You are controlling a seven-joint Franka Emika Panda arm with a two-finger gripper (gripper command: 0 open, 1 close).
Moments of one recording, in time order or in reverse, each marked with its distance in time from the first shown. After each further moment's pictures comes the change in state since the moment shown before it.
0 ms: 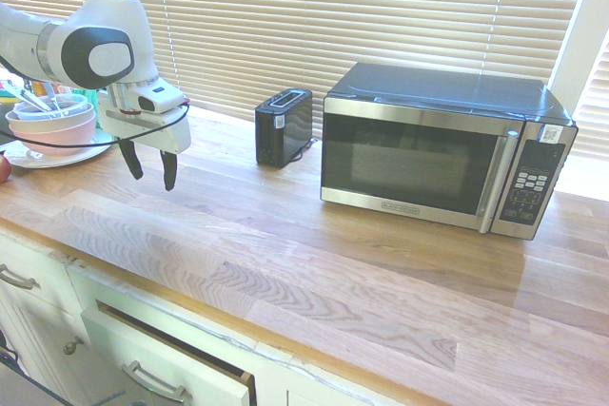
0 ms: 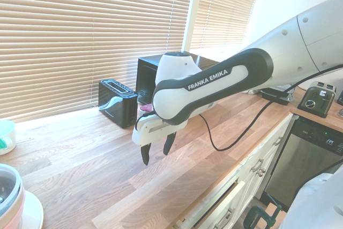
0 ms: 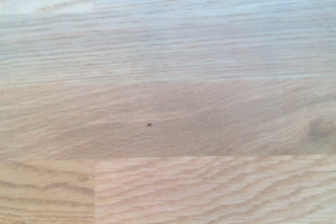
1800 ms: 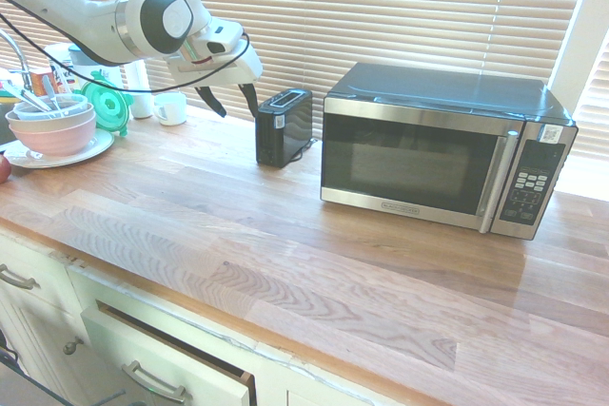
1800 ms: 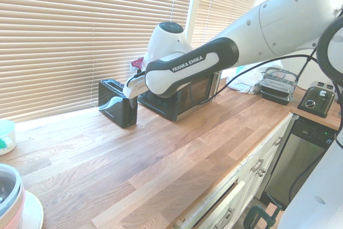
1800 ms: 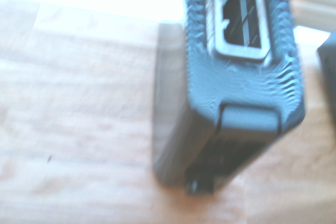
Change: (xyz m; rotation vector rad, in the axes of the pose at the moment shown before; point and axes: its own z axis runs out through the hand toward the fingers) arm 0.142 -0.061 -0.085 0.170 0.449 -0.097
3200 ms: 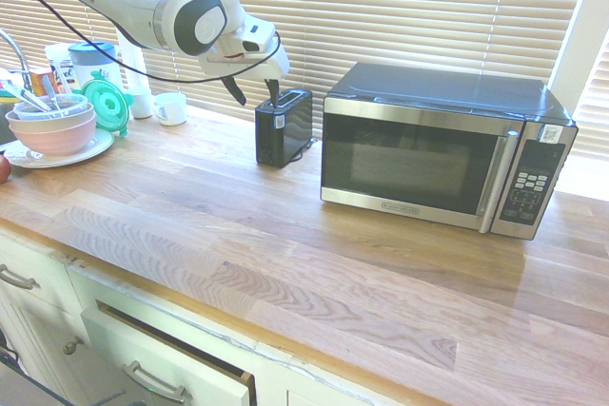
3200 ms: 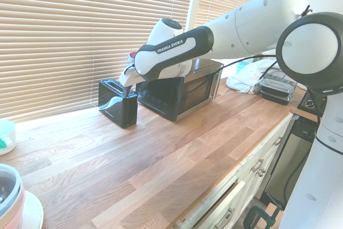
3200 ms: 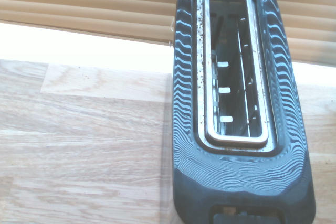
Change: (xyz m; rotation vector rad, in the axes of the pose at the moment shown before) arm 0.048 -0.006 0.025 0.116 -0.054 0.034
